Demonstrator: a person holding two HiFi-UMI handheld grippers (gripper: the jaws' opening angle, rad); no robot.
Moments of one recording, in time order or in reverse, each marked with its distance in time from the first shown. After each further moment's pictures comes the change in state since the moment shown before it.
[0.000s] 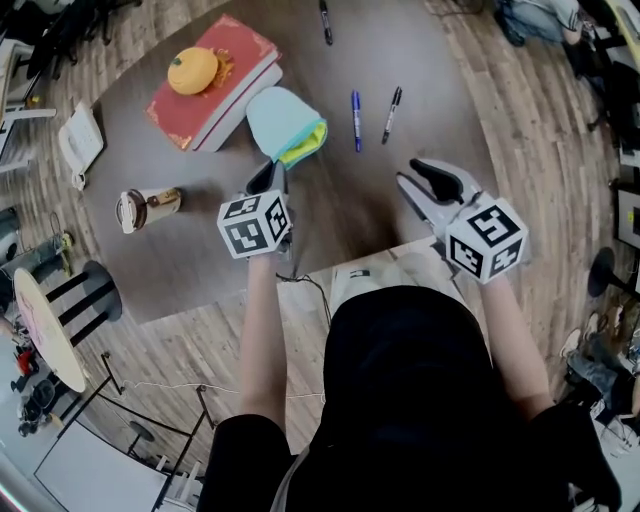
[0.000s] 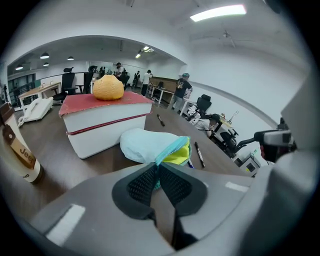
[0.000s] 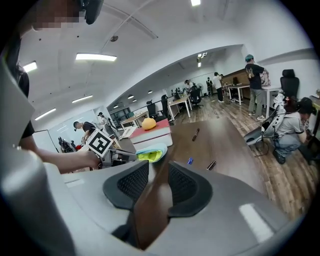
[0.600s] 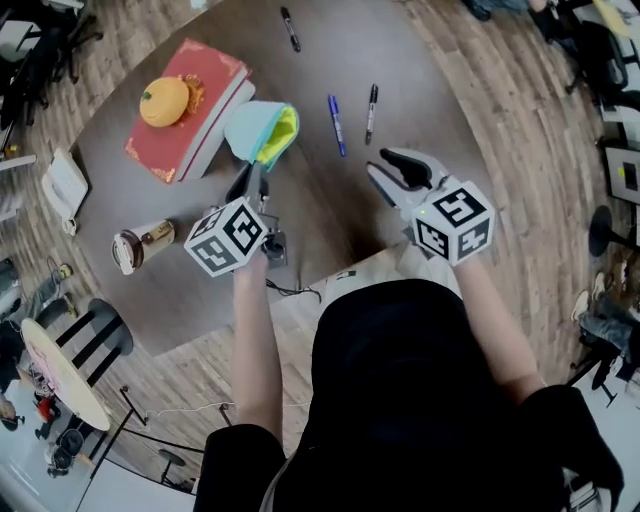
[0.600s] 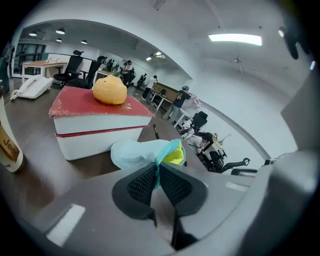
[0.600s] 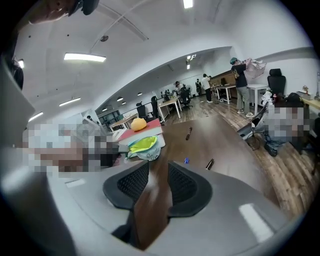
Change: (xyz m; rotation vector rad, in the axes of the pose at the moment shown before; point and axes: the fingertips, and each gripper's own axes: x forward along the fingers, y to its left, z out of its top) left arm -0.002 -0.004 0.049 -0.195 -0.069 -0.143; right arm 0.037 -0.008 -0.001 0.070 -0.025 -0.109
